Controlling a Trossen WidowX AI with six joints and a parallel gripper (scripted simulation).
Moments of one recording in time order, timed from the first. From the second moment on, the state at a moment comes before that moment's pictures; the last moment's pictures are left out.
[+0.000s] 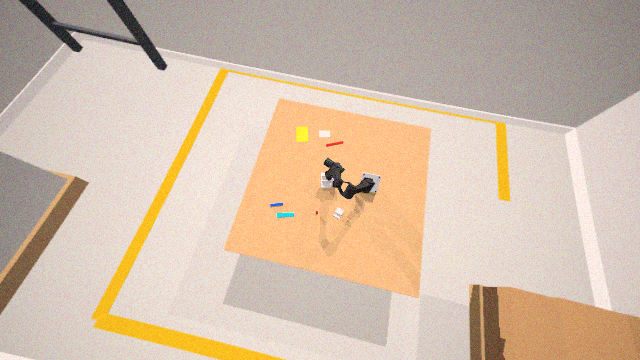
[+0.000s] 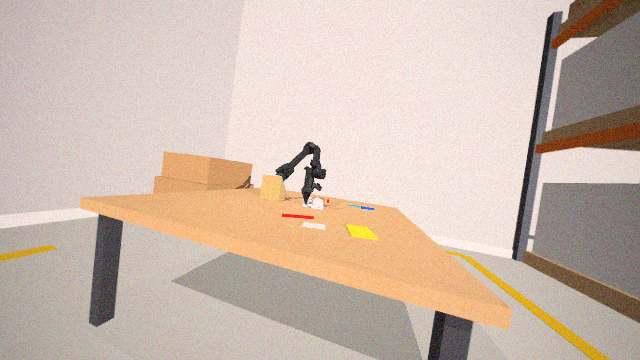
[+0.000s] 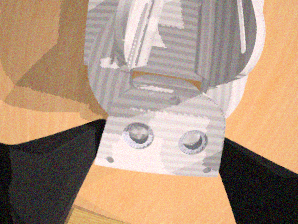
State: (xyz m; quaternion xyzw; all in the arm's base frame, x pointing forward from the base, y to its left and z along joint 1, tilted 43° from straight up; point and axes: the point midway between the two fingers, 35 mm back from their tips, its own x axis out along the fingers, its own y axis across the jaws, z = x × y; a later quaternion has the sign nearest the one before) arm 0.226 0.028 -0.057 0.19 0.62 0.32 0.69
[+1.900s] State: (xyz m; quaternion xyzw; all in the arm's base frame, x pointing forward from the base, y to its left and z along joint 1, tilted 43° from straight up) arm 0.227 0.037 -0.065 0.19 0.62 0.32 0.69
